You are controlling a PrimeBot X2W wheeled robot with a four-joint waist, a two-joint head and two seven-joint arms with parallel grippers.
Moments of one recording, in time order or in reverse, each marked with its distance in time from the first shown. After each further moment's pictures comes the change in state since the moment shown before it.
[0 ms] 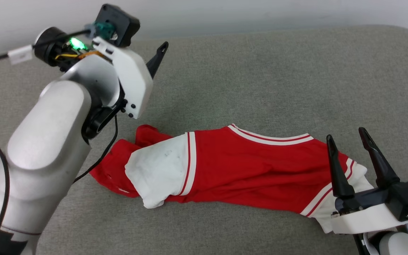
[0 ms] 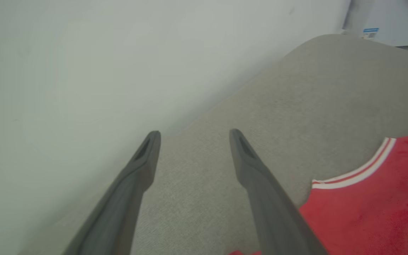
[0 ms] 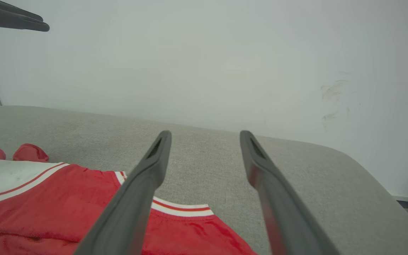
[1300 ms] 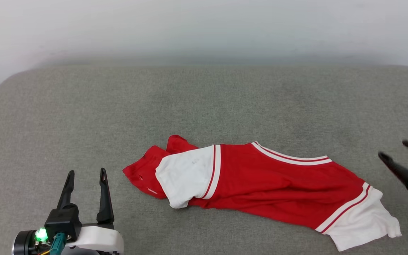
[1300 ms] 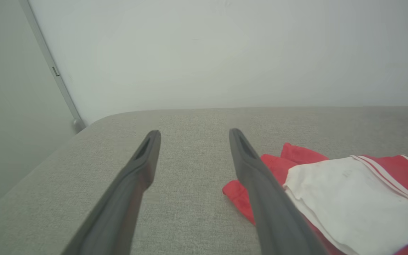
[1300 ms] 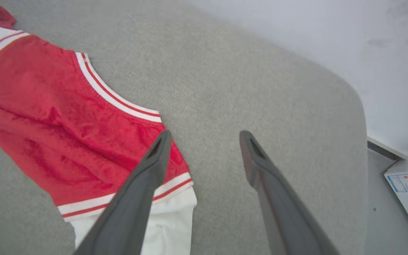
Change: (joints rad) left arm 0.907 -0.359 0.594 -0.220 0.395 0.174 -0.588; right arm -0.330 -0.773 0.501 0.240 0.728 0.000 0.628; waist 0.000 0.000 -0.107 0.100
